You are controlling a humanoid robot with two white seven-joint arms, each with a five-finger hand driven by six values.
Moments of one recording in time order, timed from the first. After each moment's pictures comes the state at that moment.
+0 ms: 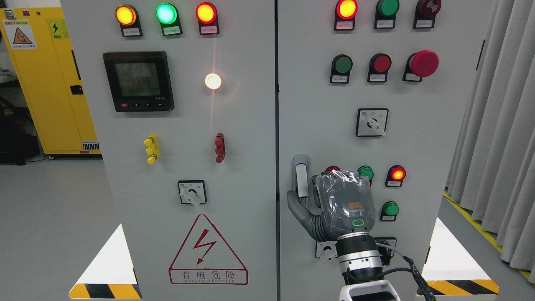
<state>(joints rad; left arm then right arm) -0.04 -0.11 -0.08 0.00 0.15 -0.04 0.10 -0.50 0.14 0.24 -1.74 1.49 0.14 0.00</state>
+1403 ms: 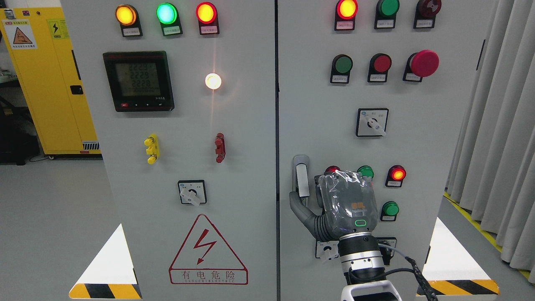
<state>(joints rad) -0.04 -0.11 -0.08 0.00 0.15 -0.04 0.10 -0.49 0.14 0.23 -1.74 1.48 0.14 0.00</state>
